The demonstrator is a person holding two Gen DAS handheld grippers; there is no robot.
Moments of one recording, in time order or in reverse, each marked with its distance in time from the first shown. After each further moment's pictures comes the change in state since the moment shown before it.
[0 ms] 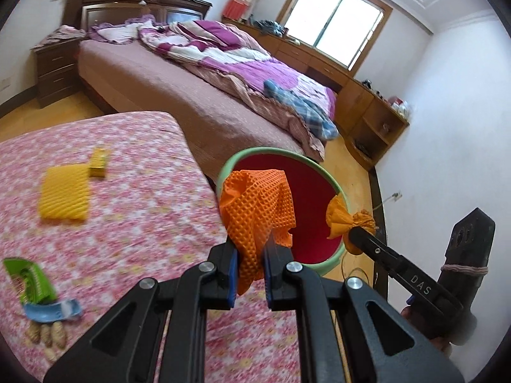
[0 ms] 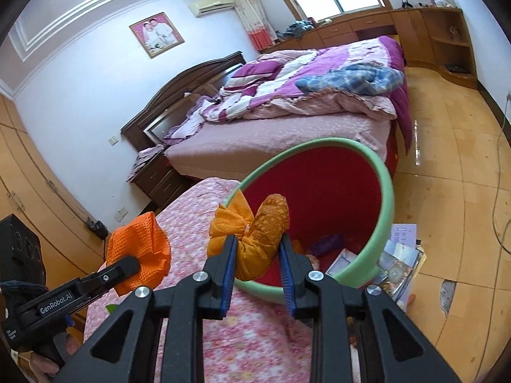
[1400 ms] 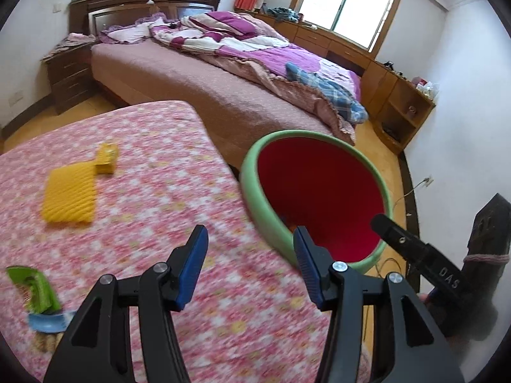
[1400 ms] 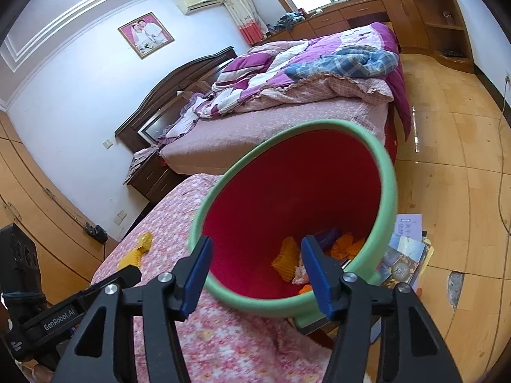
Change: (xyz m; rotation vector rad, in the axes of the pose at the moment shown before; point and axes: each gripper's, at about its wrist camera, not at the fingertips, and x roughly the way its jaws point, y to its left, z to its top) left arm 0.023 0.004 -0.010 0.033 0.037 0.158; right arm 0.033 -0.022 -0.005 0.045 0.027 0.016
